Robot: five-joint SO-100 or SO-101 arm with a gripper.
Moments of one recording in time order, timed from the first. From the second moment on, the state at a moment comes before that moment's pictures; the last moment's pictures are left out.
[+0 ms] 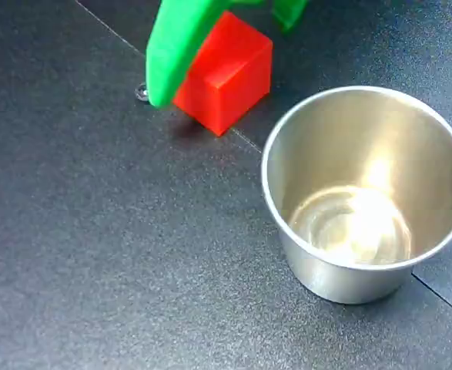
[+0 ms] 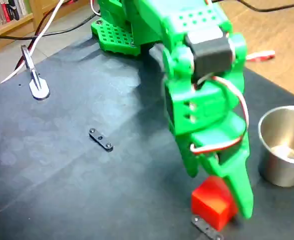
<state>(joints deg) 25.1 46.1 39.9 83.1 -26.3</state>
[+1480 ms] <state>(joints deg) 24.3 47.5 34.5 83.2 -26.4</state>
